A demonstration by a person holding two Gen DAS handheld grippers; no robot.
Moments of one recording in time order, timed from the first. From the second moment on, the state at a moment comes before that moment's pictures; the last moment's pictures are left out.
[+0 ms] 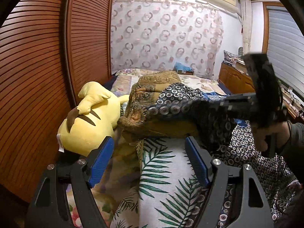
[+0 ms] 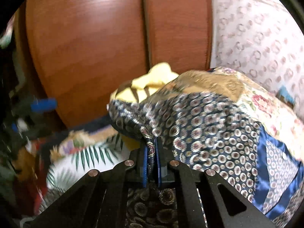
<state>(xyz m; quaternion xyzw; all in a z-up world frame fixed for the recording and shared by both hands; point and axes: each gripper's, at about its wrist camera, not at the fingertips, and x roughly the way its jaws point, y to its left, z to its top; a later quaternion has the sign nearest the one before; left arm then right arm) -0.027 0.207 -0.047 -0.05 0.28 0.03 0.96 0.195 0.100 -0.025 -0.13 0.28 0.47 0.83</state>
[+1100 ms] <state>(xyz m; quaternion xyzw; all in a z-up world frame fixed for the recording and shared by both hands) 0.084 0.139 -0.055 -0.03 0.33 -0.07 0.94 0.225 -0.028 -0.061 -0.13 0.36 0.28 0.88</state>
